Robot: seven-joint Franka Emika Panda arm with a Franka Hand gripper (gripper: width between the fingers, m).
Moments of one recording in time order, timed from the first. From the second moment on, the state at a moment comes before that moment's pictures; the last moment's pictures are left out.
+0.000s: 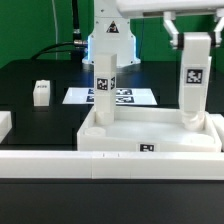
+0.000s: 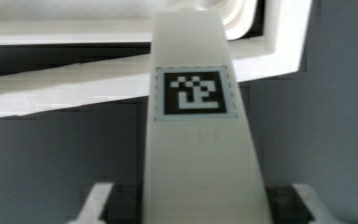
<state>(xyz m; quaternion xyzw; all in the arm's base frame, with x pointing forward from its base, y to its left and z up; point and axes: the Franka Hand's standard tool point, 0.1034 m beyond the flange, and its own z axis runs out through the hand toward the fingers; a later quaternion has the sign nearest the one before) 0.620 0.069 0.160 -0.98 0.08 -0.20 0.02</state>
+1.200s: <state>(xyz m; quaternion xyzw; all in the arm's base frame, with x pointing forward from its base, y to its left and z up) 0.621 0.090 0.138 -0.98 0.04 -0.22 0.00</state>
